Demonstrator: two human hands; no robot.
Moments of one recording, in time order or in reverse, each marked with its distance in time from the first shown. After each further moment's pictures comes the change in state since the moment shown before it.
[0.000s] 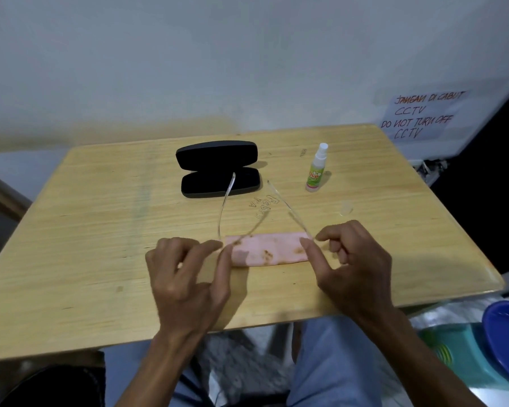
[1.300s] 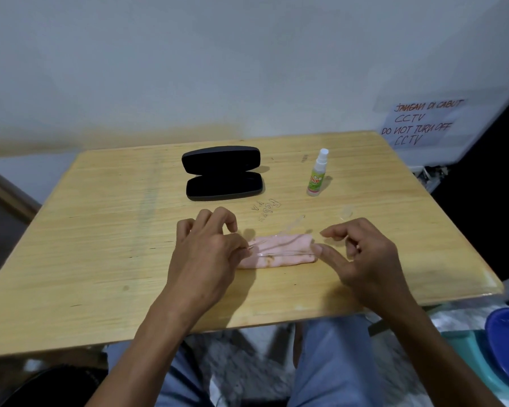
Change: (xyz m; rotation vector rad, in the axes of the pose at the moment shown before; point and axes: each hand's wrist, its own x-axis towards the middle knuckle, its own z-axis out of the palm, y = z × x) left_hand 0.038 0.003 0.003 0.078 -0.643 0.074; right_hand 0.007 0.028 -0.012 0.121 -0.206 0.125
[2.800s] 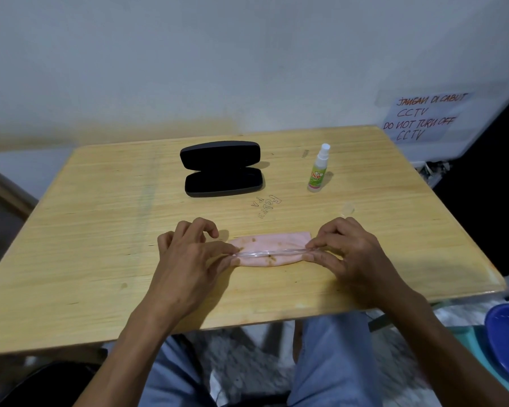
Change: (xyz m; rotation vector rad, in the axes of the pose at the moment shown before) left_hand -0.019 -0.033 0.012 -0.116 -0.114 -0.085; right_hand 0.009 0.023 0.013 -0.054 -0.224 -0.266
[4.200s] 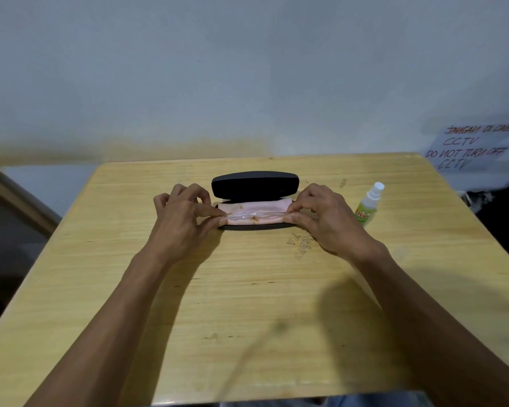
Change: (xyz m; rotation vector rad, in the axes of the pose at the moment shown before) left_hand 0.117 -0.107 -0.021 0.055 0.149 0.016; right_hand 0.162 0.002 0.061 0.087 -0.119 0.050
